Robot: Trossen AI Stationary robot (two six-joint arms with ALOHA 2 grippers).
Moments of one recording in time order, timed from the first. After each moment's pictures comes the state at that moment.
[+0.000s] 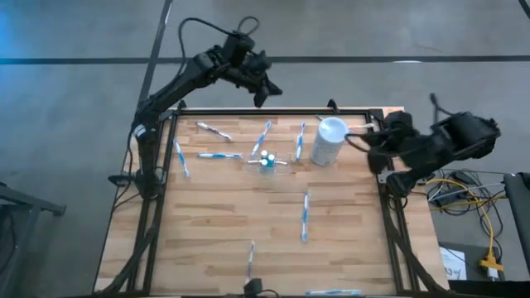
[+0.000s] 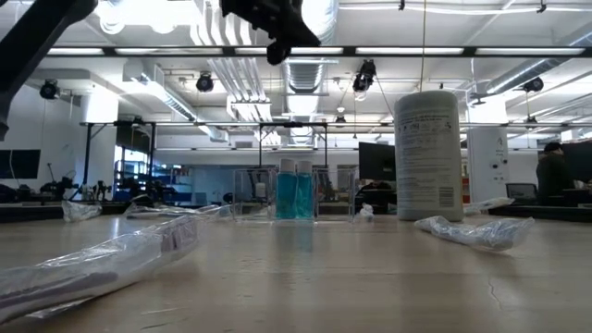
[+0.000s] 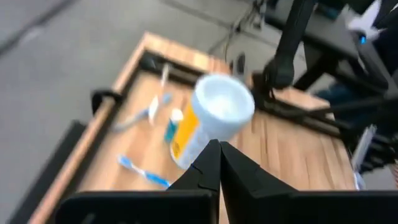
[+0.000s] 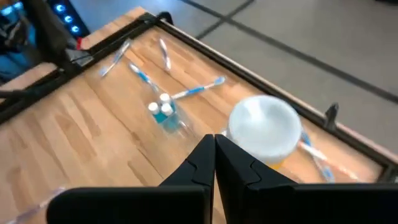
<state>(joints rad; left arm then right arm) 0.59 1.90 2.22 -0.88 0.53 -0.01 0.38 1.11 1.69 -1.54 0.75 1.00</state>
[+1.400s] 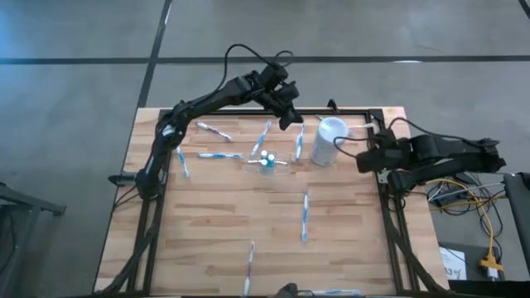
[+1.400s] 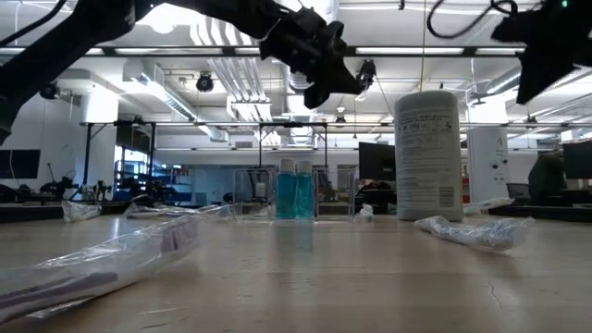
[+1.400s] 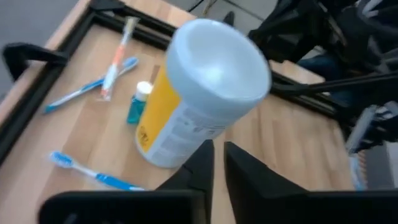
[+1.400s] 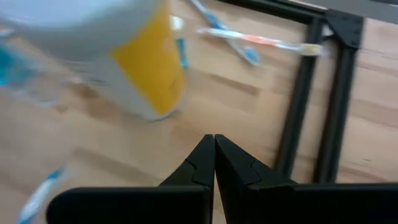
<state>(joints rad) 0.49 2.12 2.17 -0.70 0.56 -0.07 0.08 0.76 0.89 -1.45 0.60 1.27</state>
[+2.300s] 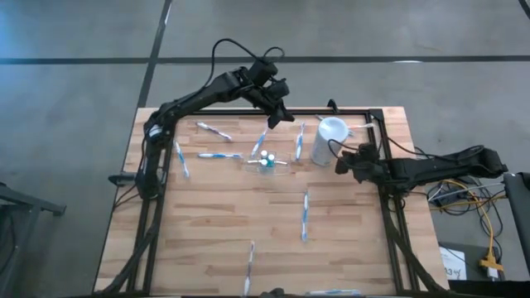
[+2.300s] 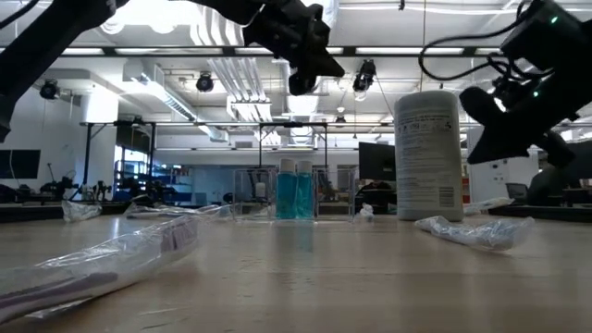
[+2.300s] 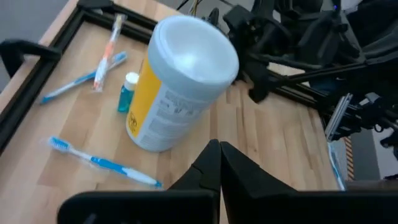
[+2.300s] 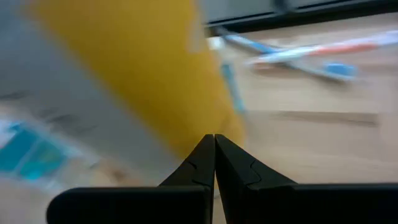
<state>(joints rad) 0.51 2.00 2.09 -0.77 0.62 -0.03 0.01 0.70 0.26 -0.43 0.85 1.20</state>
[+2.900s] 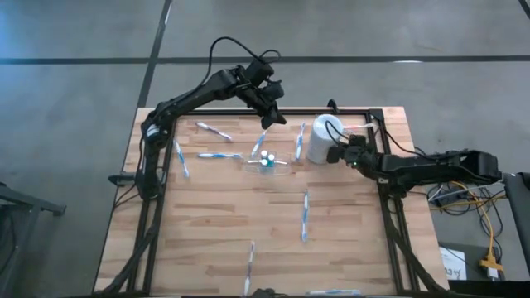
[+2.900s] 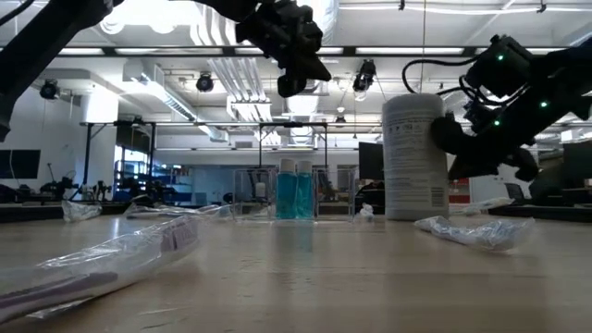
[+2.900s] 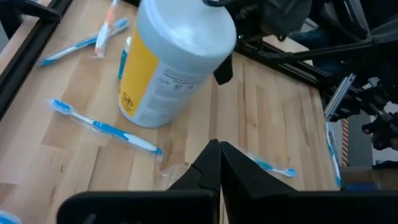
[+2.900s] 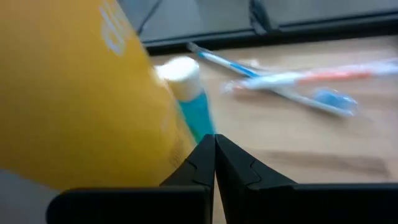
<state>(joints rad) 0.53 1.98 2.09 -0.92 0.62 0.02 -0.30 1.00 0.19 0.13 0.71 0.86</state>
